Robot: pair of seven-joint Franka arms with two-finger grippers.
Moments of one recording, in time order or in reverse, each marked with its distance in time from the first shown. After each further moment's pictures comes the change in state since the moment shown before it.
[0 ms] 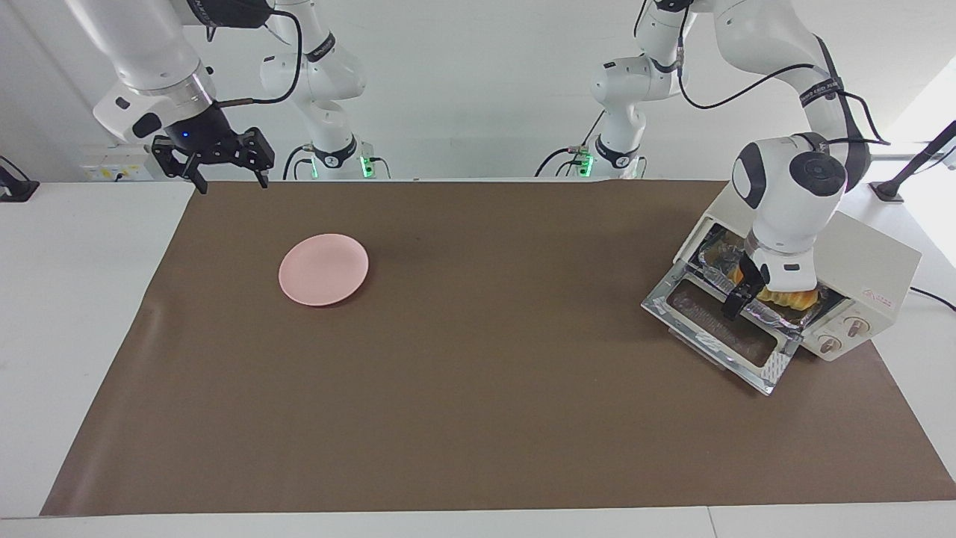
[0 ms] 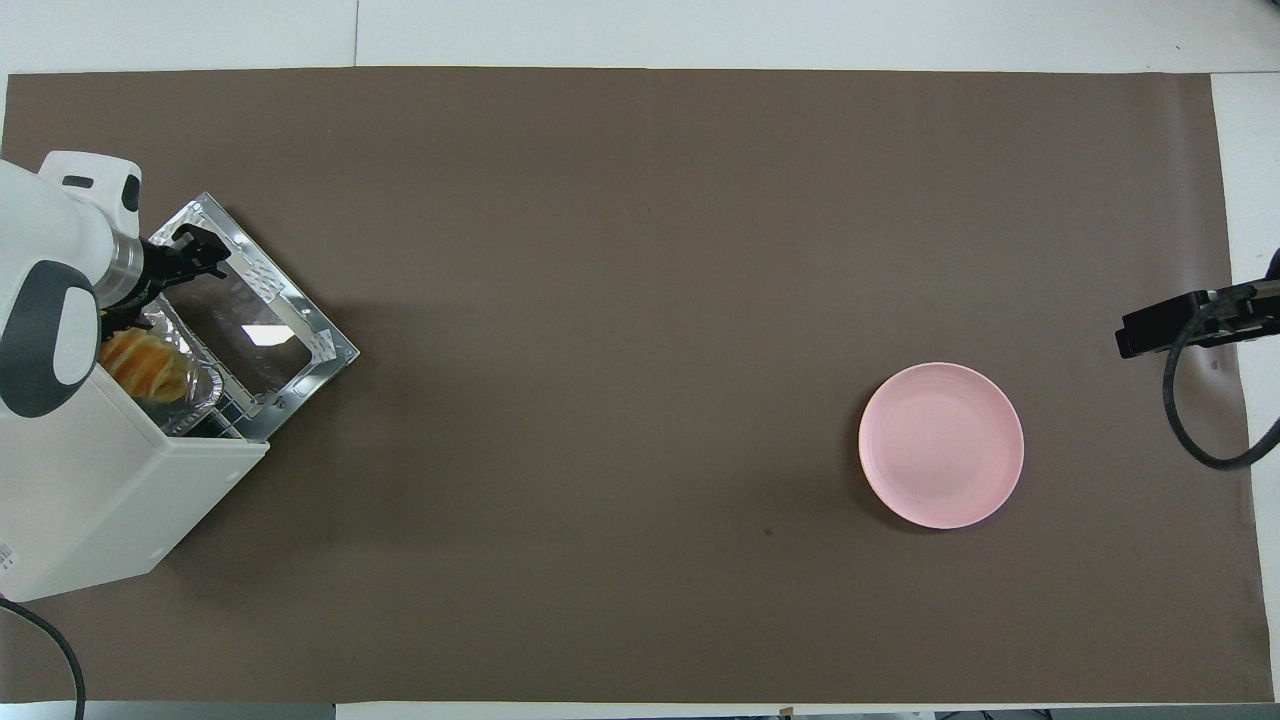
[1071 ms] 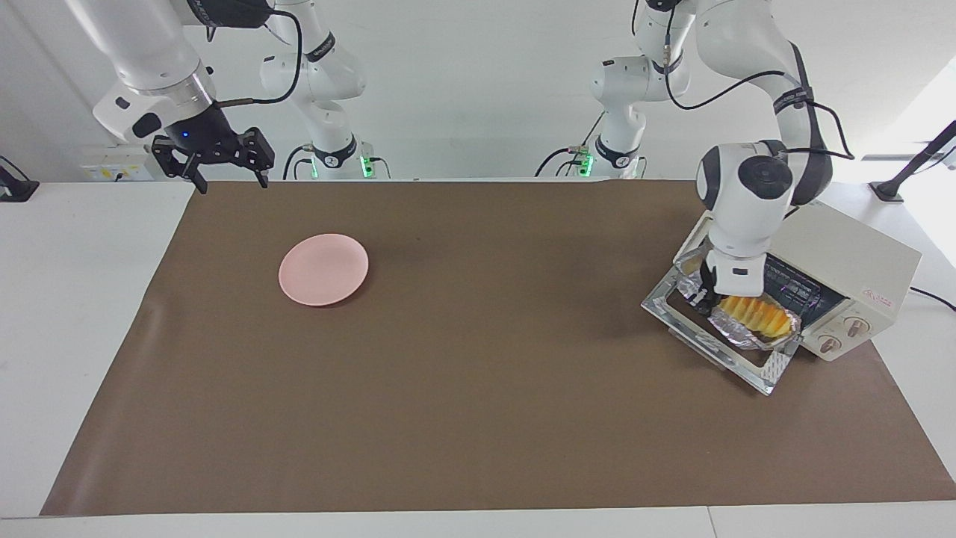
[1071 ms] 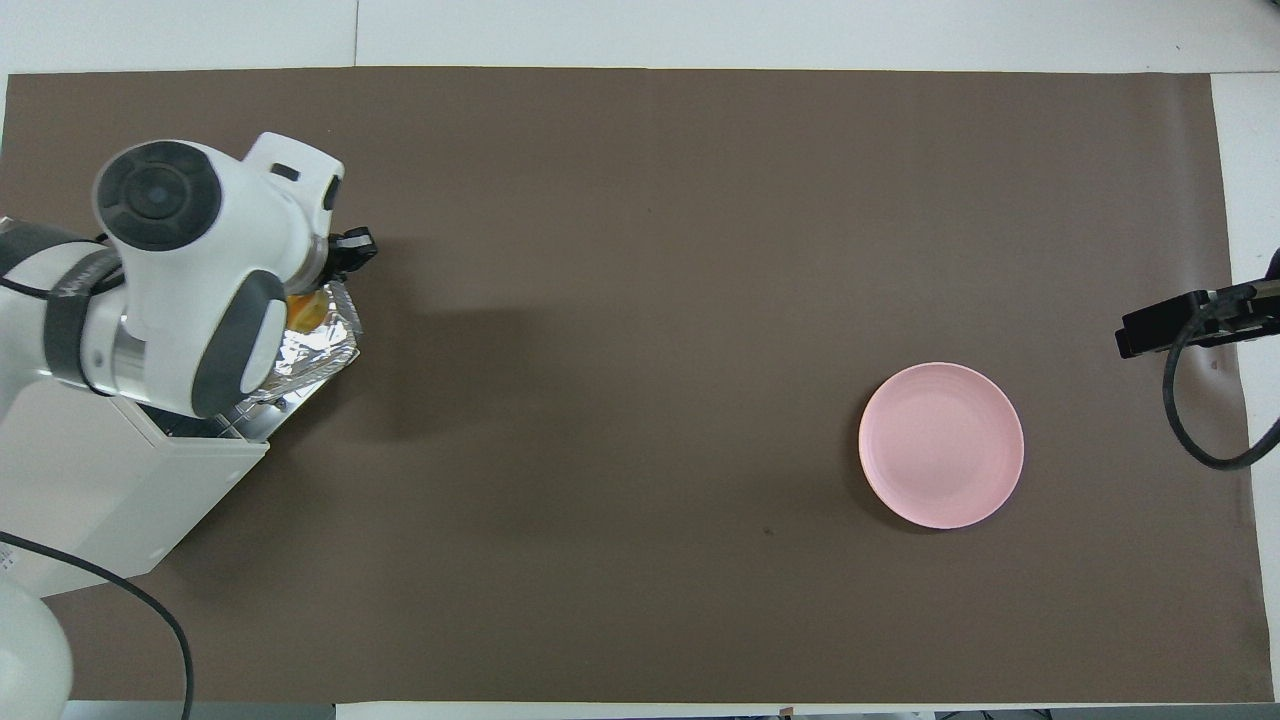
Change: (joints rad) left arm -0.301 0.036 -0.027 0.088 0.005 0.000 0.027; right arm 0.000 0.000 0.000 0.000 0.000 0.000 0.000
